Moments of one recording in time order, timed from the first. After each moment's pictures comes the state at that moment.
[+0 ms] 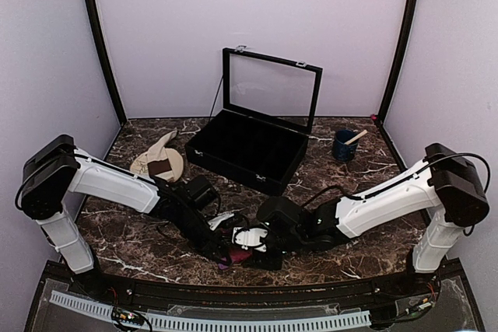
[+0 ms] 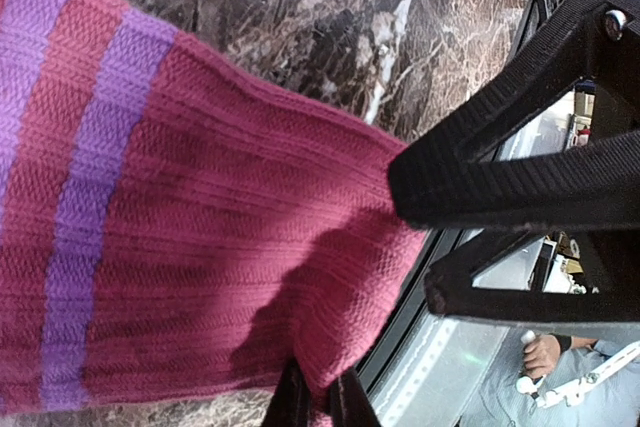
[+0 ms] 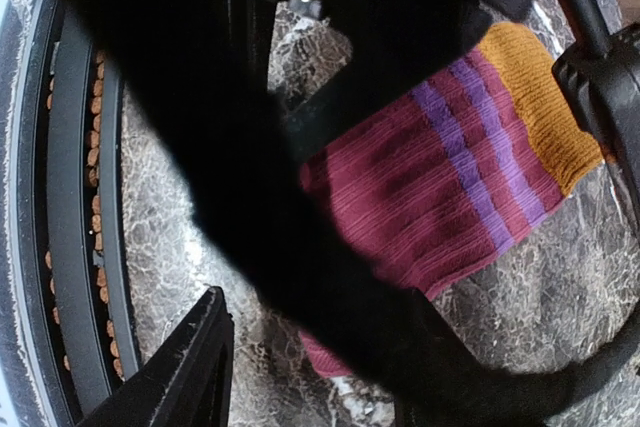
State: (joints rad) left arm -0.94 1.70 0.83 -0.33 0.69 -0.43; right arm 1.28 1.72 0.89 -0.02 -0.11 -0.20
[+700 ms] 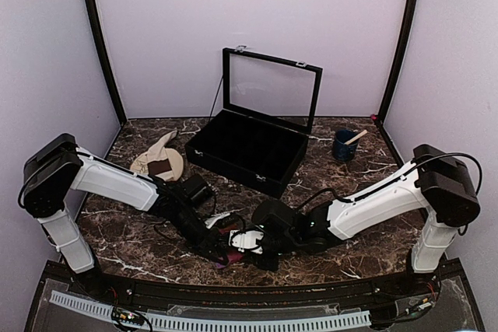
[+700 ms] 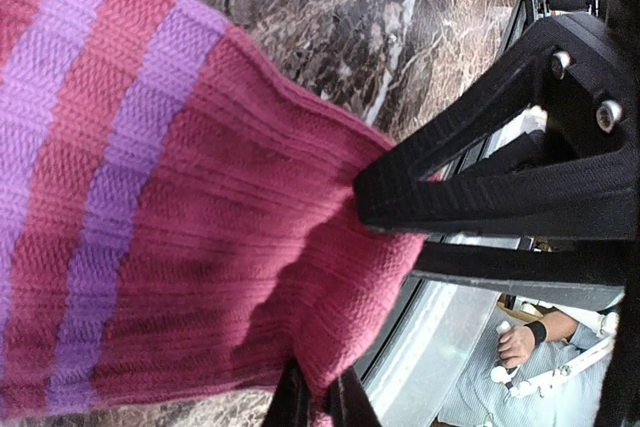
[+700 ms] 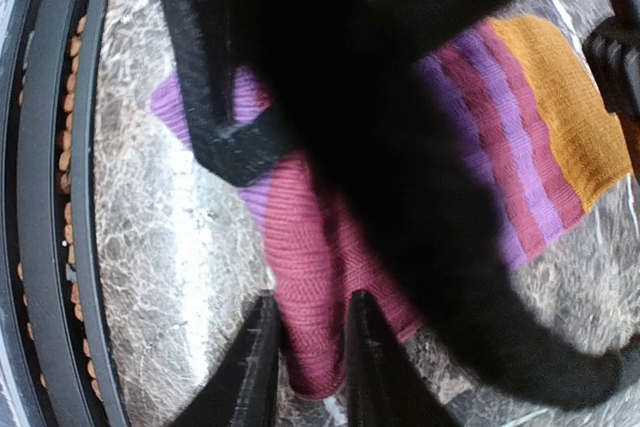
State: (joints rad) left arm -0.89 1.72 0.81 -0.33 0.77 -0.42; right arm 1.28 1.79 0.91 0.01 -0.11 -0.23
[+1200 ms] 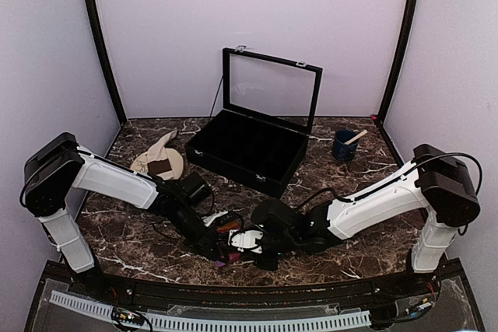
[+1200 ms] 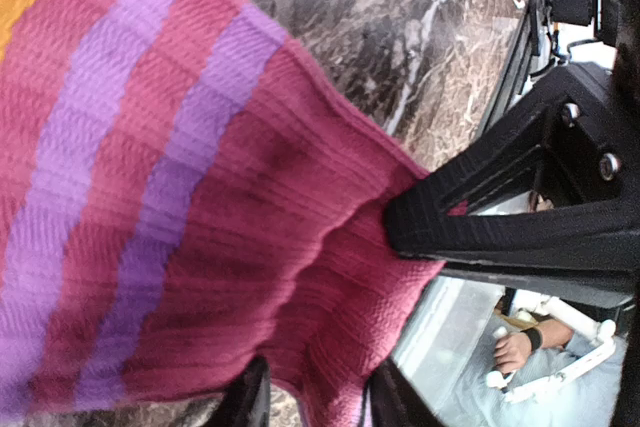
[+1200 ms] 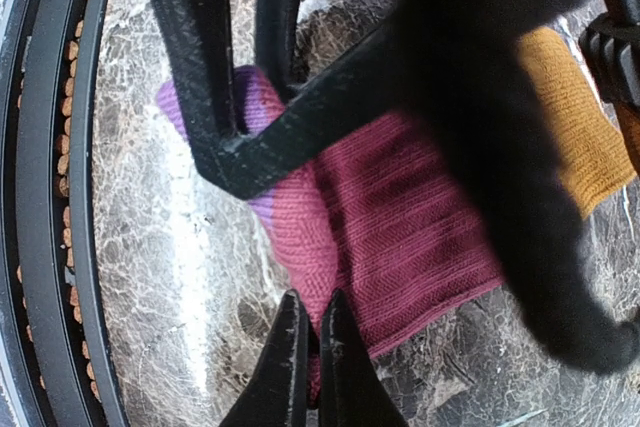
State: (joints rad) left arm -0.86 1.72 0.81 -0.34 0.77 -0.41; right arm 1.28 1.79 0.92 0.01 -0.10 -0.23
